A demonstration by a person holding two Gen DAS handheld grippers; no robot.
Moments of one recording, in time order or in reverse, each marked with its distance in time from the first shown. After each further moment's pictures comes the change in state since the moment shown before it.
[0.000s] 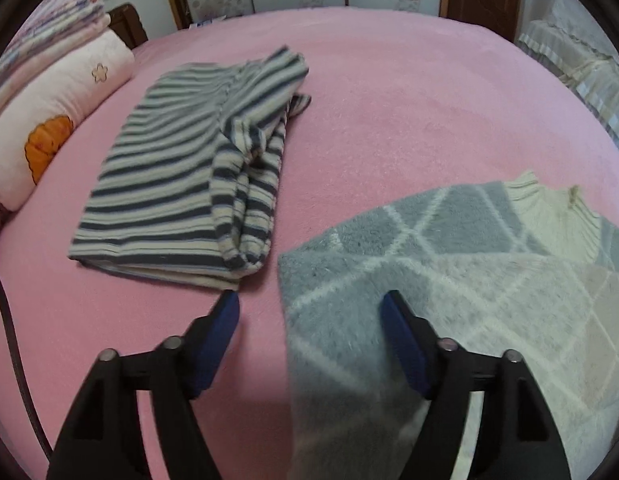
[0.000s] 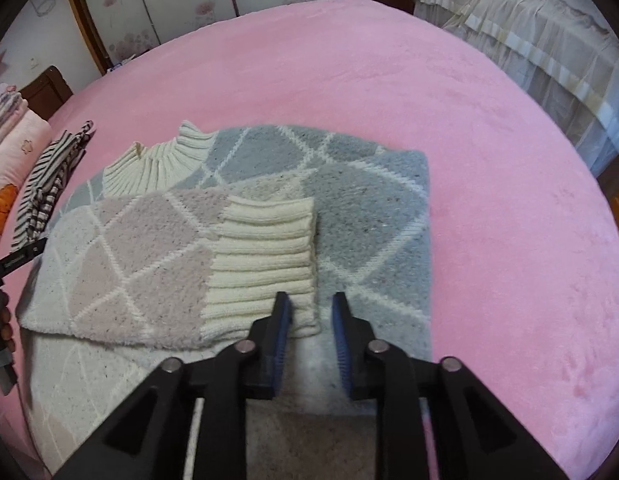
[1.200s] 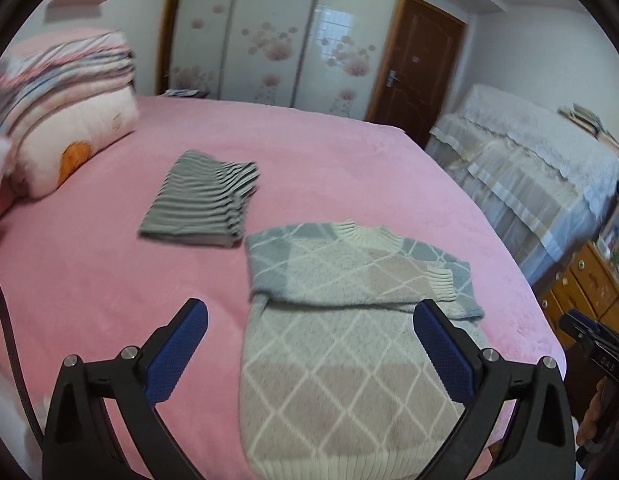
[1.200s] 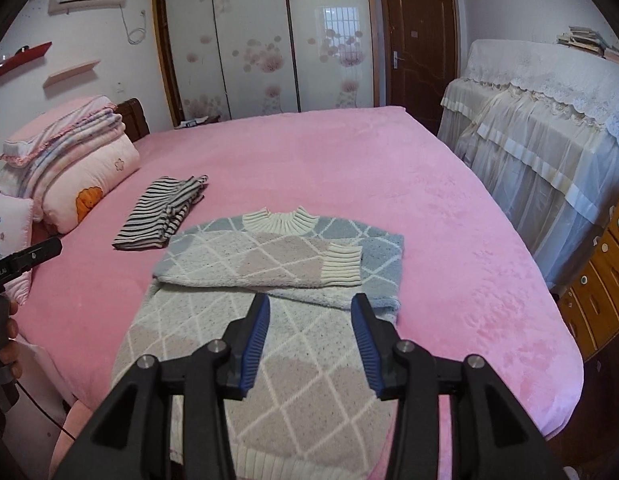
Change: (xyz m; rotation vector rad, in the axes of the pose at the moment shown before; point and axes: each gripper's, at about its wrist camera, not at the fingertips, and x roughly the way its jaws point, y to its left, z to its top) left arm -0.322 0.049 -0.161 -0.099 -0.300 -0.295; right arm -0.262 0.020 -0.120 -0.153 -0.351 0.145
